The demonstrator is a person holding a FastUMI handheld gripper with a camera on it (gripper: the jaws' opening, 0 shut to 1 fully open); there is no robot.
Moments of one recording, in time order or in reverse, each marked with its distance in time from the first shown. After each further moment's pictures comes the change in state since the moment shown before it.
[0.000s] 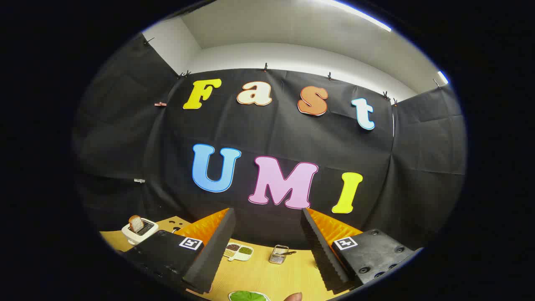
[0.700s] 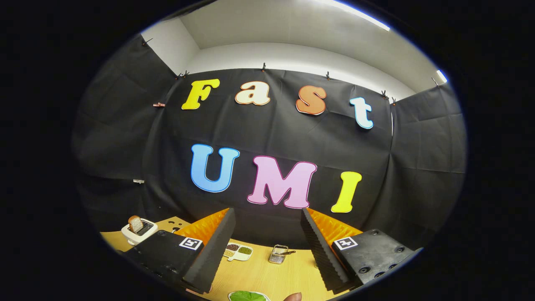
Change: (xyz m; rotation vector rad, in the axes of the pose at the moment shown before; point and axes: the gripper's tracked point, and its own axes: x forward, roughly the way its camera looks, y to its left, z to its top) arm 0.000 -0.004 -0.003 0.006 0.005 -0.008
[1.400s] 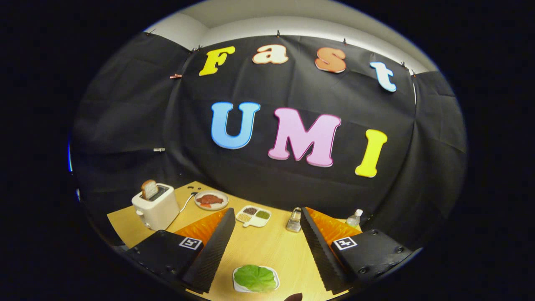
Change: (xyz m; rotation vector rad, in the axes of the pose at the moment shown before) arm -0.022 0.023 -0.156 0.019 0.319 0.201
